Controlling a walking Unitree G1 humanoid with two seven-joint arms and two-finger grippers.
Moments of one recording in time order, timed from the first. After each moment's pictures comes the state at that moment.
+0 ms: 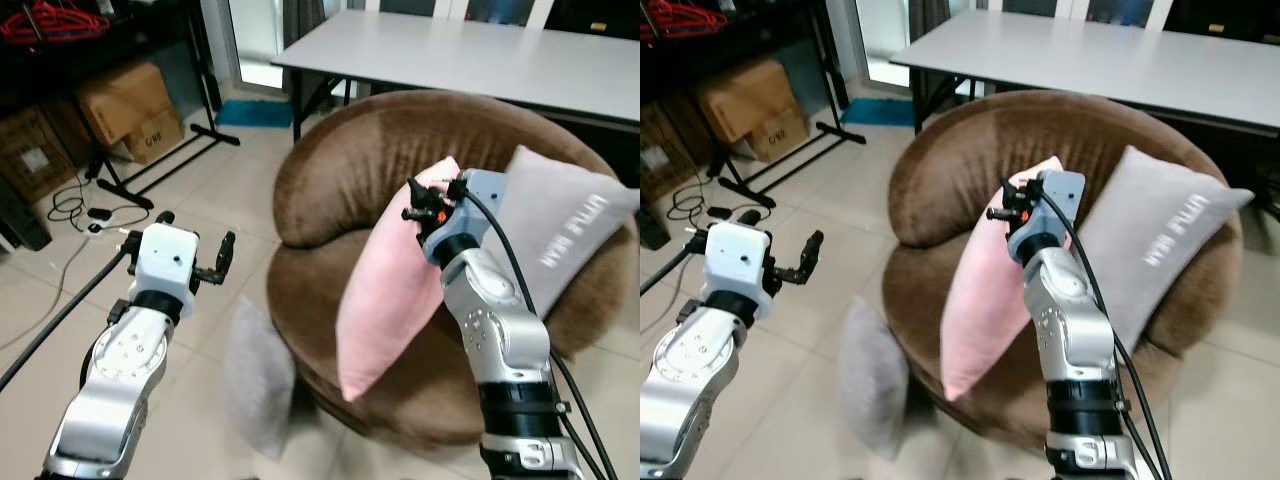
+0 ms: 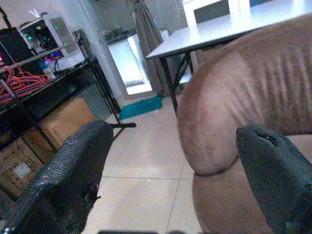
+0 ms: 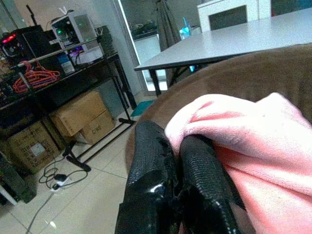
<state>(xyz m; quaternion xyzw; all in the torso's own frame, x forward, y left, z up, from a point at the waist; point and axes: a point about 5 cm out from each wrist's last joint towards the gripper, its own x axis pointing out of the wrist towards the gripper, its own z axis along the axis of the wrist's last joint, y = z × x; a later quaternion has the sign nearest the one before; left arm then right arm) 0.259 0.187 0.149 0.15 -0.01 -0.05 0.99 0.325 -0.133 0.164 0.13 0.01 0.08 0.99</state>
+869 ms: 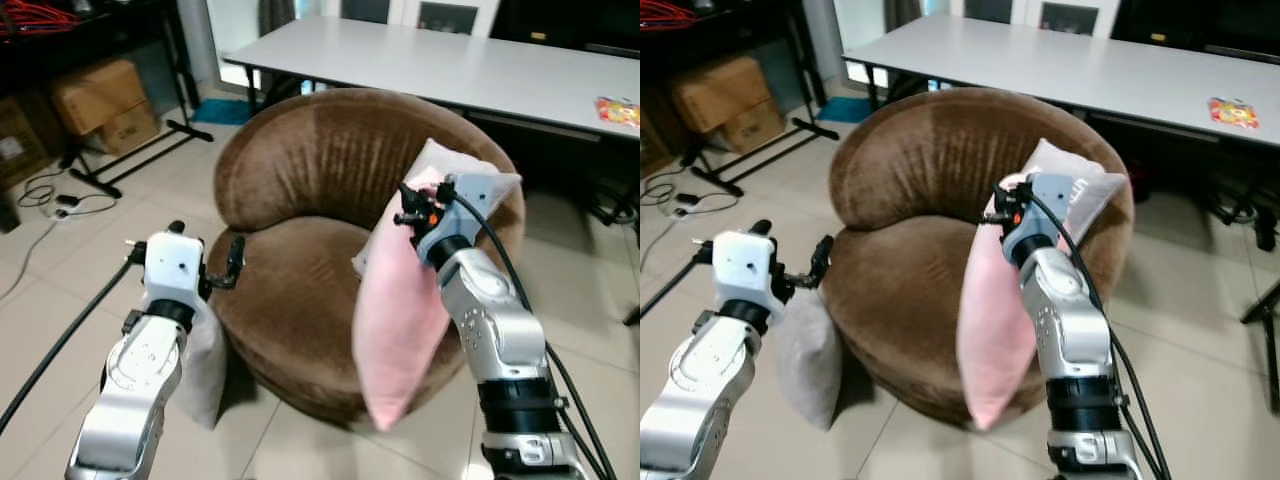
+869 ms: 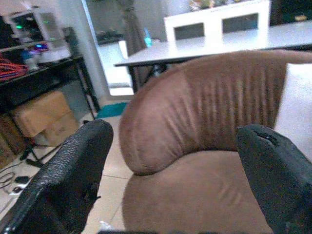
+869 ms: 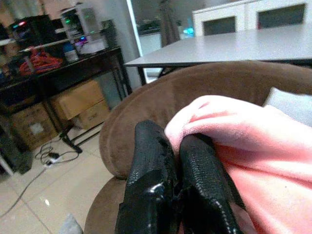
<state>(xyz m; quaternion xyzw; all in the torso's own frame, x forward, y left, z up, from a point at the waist) 0.256 0.180 0.144 0.10 -0.02 -0.04 0.99 0.328 -0.121 0.164 0.11 0.01 0.12 0.99</state>
